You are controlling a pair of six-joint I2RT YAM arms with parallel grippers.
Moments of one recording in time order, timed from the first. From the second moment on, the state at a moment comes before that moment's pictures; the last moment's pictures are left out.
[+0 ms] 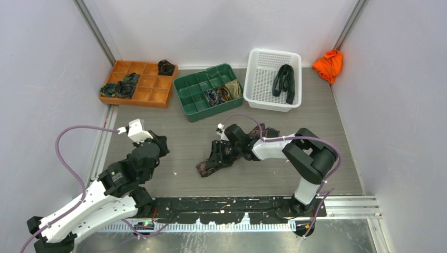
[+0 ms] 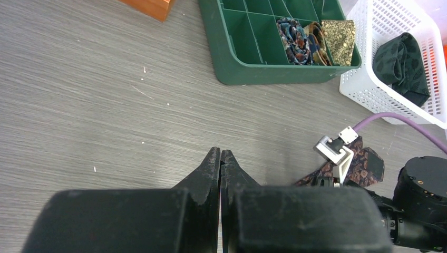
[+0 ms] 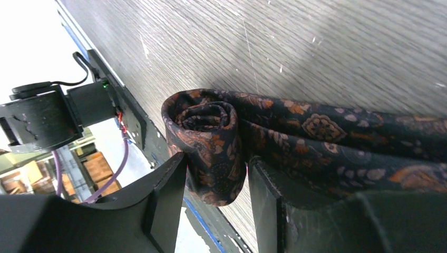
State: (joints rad) left arm -0.90 0.55 0.68 -0.61 -0.84 -0.81; right arm 0.83 1.74 0.76 0.20 -0.54 0.85
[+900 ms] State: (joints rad) left arm -0.90 0.45 0.65 -0.65 -0.85 -0.84; right arm 0.85 1.64 0.96 -0.36 -0.07 0.60
